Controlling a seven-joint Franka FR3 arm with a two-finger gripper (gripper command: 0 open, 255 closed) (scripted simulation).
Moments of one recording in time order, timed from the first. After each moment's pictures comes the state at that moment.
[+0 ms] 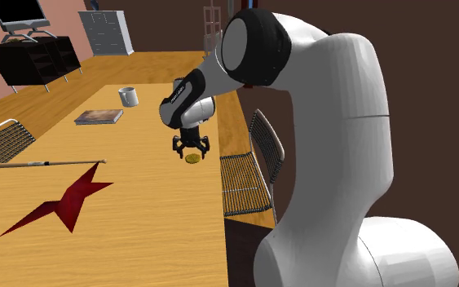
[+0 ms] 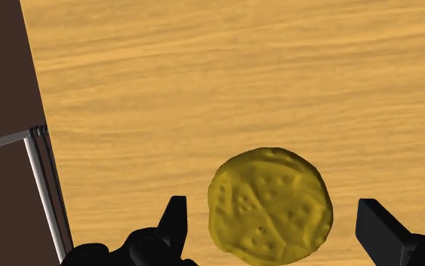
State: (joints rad) arm 0.39 0.61 0.41 -1.80 -0.27 2.31 0.69
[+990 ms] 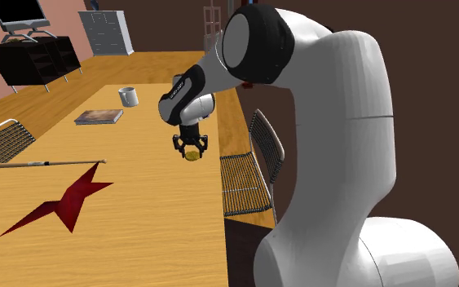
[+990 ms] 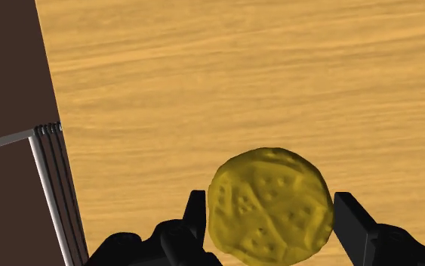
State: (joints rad) arm 0.38 0.59 0.41 -1.80 -0.26 2.29 0.69
